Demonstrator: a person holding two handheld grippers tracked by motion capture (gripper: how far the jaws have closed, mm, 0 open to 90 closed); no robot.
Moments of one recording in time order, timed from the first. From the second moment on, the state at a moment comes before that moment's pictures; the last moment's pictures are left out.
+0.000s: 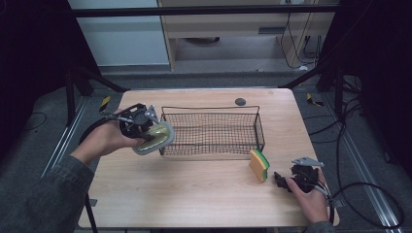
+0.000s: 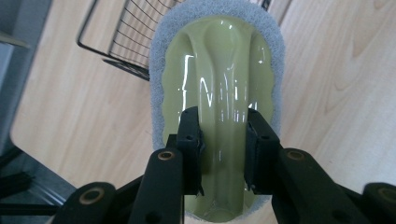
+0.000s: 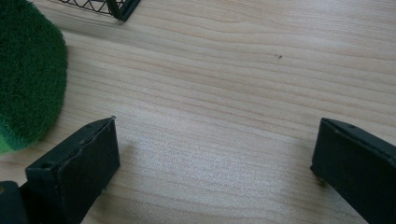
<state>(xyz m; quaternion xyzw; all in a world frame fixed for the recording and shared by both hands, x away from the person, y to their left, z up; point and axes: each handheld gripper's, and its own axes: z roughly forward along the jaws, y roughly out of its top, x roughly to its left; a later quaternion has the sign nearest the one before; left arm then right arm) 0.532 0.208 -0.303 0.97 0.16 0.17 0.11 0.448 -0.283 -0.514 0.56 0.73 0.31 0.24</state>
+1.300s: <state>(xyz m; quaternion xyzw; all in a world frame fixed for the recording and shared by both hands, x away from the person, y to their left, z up) 0.579 0.133 -0.296 0.97 0.05 0.23 0.09 0.449 -0.284 -0.514 0.55 0.73 0.31 0.24</state>
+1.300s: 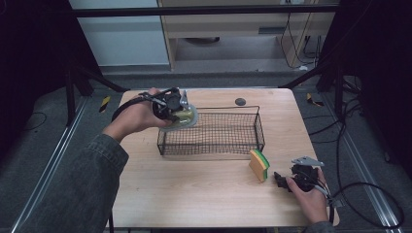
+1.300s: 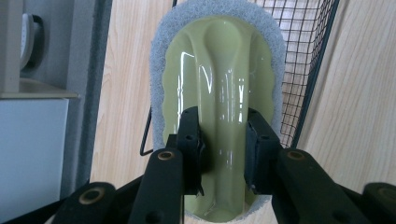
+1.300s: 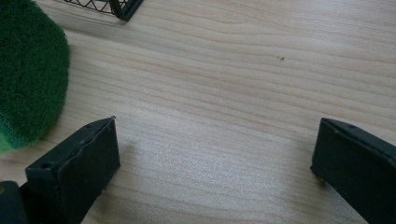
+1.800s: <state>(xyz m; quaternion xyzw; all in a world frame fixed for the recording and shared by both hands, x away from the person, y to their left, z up) 0.582 0.130 -0.310 0.97 0.04 0.23 0.08 0.449 -0.284 -0.514 0.55 0.74 0.31 0.24</state>
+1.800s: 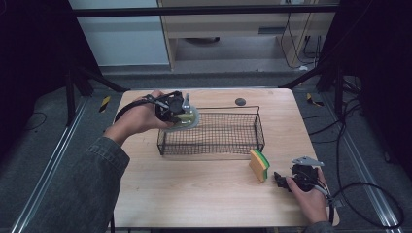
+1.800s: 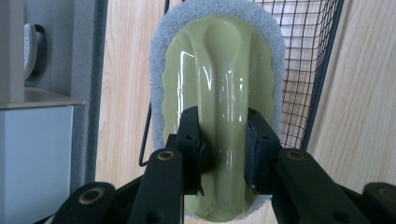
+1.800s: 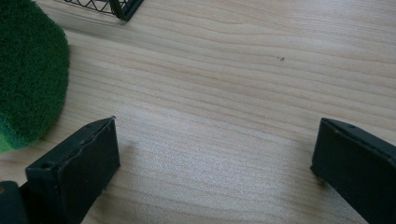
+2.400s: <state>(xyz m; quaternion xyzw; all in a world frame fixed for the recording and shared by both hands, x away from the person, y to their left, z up) 0.586 0.127 -0.341 0.97 0.02 0.22 0.07 0.450 -0.284 -0.514 0.55 0.74 0.31 0.24</state>
